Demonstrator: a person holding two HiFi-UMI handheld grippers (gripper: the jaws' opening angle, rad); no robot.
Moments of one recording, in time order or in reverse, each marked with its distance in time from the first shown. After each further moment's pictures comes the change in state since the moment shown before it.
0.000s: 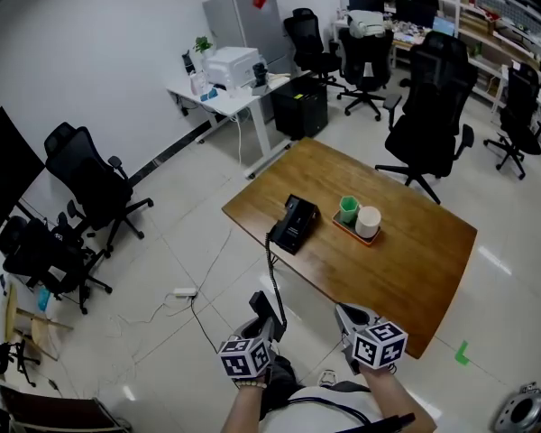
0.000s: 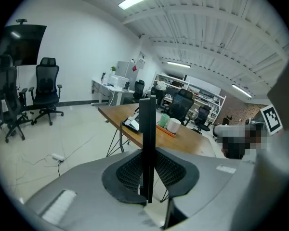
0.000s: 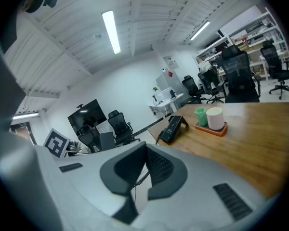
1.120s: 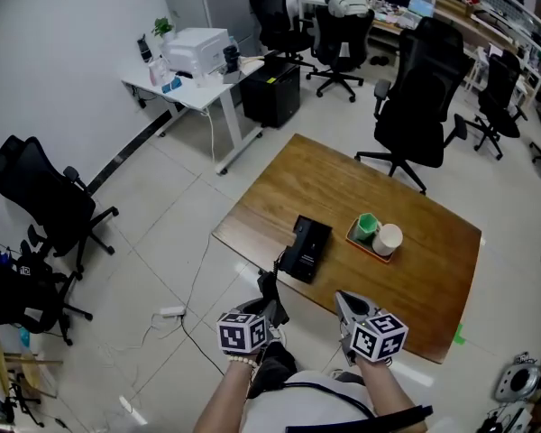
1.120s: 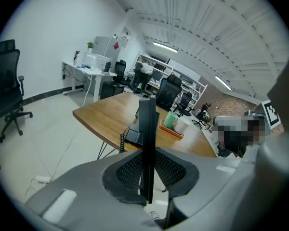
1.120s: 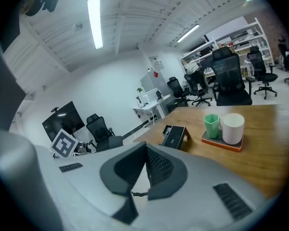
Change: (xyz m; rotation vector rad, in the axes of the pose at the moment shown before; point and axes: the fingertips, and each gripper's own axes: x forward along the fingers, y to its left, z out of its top) left arm 0.148 0.095 0.104 0.110 0.249 -0.272; right arm 0.155 -0.015 0.072 0.079 -0.017 -0.217
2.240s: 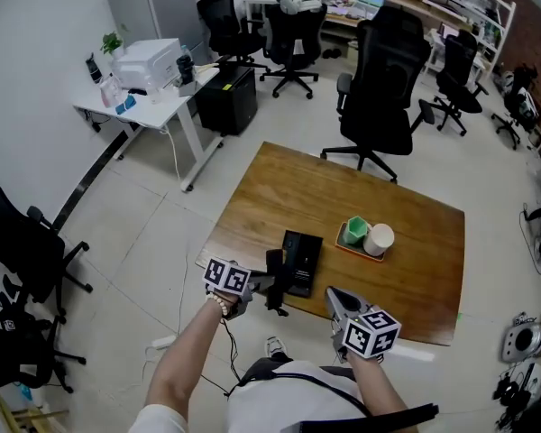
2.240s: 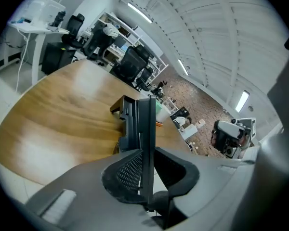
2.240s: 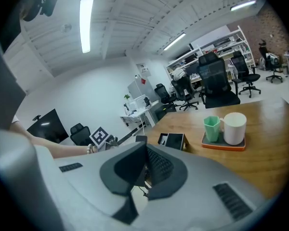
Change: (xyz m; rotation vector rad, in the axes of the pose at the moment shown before) left arm 0.128 0.031 0.065 0.160 0.400 -0.628; right arm 0.049 -0.004 0.022 0.090 -0.093 -0.158
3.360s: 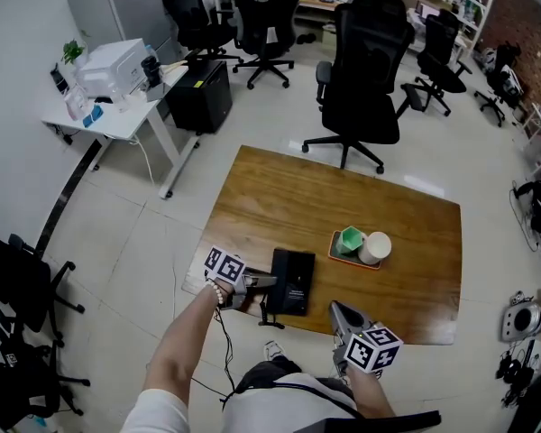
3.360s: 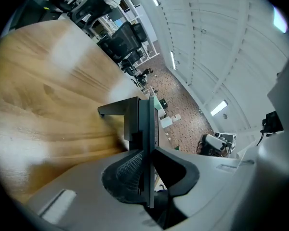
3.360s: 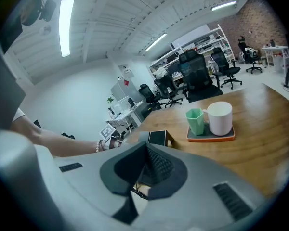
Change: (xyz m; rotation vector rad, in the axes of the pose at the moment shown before) left arm 0.059 0.030 0.040 -0.059 0.189 -0.340; right arm 0.014 -0.047 -0.011 0.147 -0.011 -0.150
